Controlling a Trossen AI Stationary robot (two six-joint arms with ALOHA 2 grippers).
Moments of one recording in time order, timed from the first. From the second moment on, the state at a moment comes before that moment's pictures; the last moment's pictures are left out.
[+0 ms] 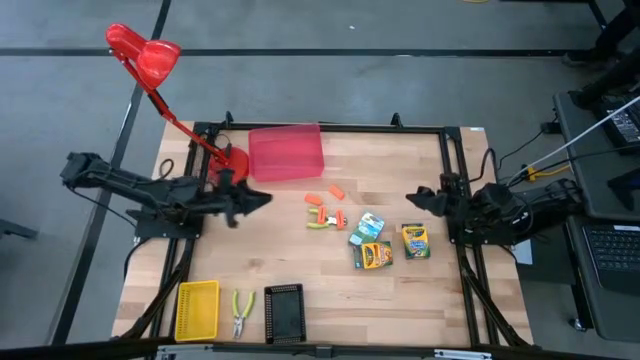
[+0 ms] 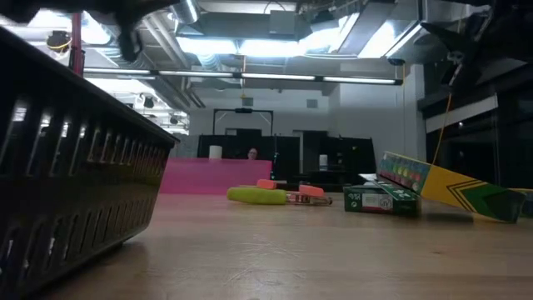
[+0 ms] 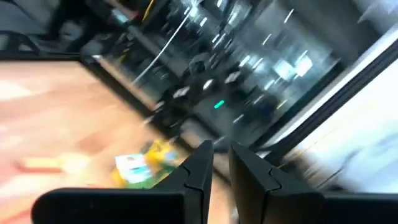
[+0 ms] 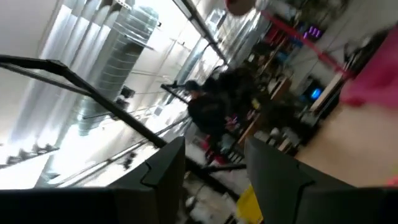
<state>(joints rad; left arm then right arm) -0.22 0.77 0.44 0.33 -0.36 -0.70 0.23 0.21 0.06 0.49 0.24 0.94</state>
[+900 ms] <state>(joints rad) -0.31 0.76 0.65 -0.16 -0.77 -0.95 0.22 0.62 0.19 -0.07 0.10 1.41</state>
